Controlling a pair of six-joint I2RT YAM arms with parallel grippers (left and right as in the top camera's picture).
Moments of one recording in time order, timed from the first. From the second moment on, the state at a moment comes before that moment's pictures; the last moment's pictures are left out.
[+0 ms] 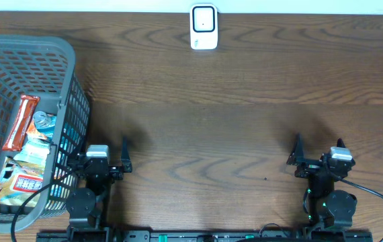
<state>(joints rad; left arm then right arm) 0.00 0.01 0.02 -0.12 0.01 0.06 -0.04 0.01 0.01 -0.06 0.08 0.06</state>
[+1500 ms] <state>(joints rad) 0.00 0.01 0.02 0.05 0.28 -0.15 -0.04 0.01 0.01 -0.06 0.08 0.06</state>
